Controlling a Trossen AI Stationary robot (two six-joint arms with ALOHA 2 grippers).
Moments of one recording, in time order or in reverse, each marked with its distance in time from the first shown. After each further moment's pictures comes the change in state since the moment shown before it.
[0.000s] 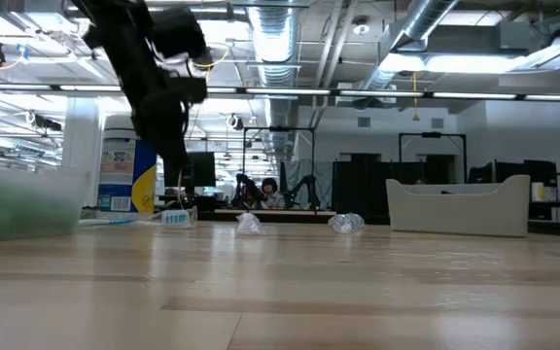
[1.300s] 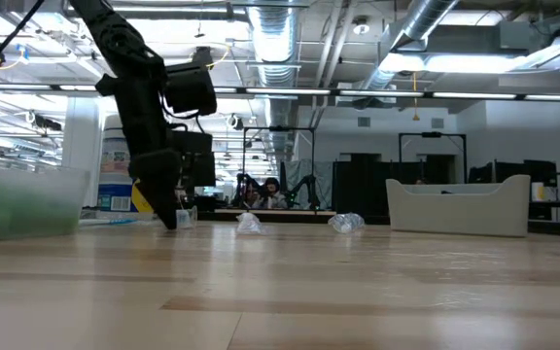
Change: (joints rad) left arm 0.014 0.269 -0.081 0.177 0.082 0.106; right arm -0.002 0.000 0.000 -0.043 -0.001 0.037
